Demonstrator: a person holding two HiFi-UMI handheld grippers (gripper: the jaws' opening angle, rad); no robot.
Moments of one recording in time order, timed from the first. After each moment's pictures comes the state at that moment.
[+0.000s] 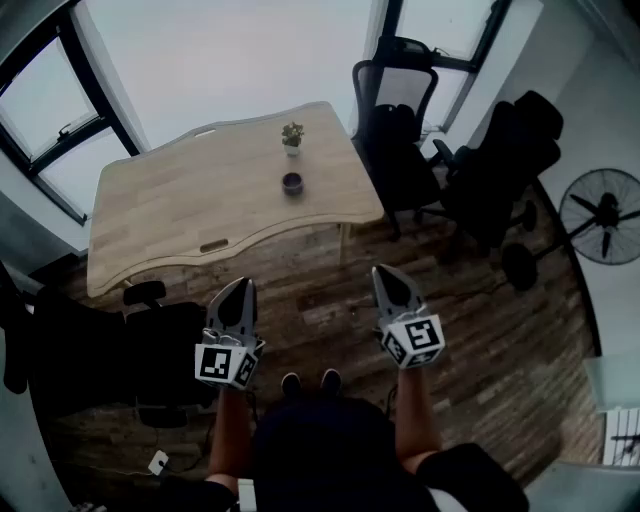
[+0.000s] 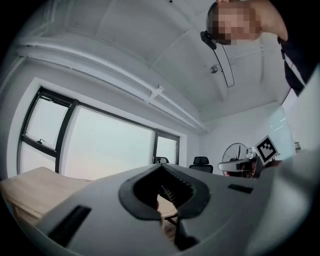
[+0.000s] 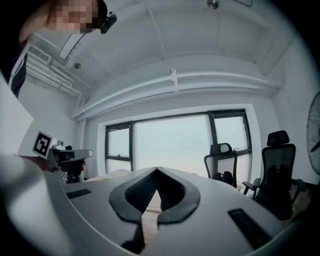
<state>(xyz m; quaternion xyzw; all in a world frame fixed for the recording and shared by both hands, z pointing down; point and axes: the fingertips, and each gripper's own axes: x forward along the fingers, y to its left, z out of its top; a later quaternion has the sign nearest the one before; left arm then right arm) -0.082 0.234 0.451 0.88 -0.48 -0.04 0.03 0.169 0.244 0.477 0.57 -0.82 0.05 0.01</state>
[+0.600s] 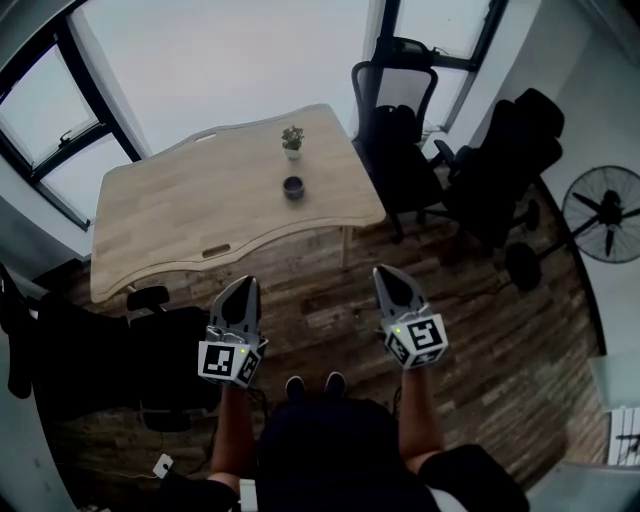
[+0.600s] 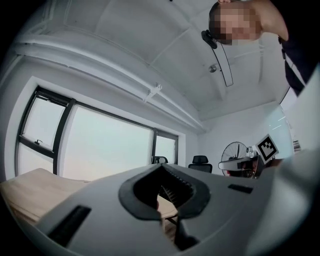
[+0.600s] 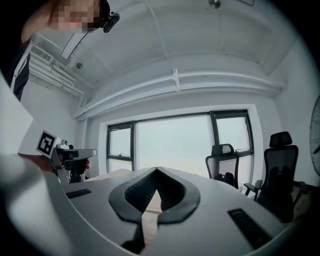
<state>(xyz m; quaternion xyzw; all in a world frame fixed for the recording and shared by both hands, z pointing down) -0.071 0.220 0.449 0.88 -0.47 -0.03 0.02 0.171 0.235 0.470 0.55 -0.83 0.04 0.02</state>
